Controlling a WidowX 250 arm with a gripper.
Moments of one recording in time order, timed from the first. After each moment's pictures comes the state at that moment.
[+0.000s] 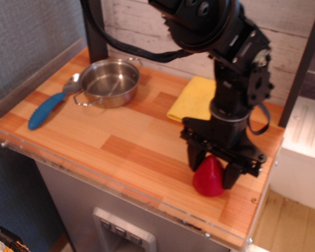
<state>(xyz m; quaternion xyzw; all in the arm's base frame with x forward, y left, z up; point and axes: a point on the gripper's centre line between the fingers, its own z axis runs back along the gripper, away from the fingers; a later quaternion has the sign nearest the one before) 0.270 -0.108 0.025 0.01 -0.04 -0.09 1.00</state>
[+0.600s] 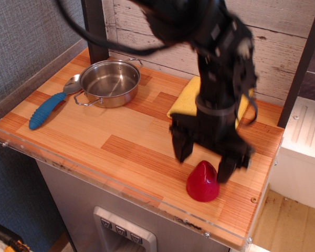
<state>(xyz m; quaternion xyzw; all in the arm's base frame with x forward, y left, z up) 0.266 -0.097 0.047 0.00 -0.05 -0.09 0.99</state>
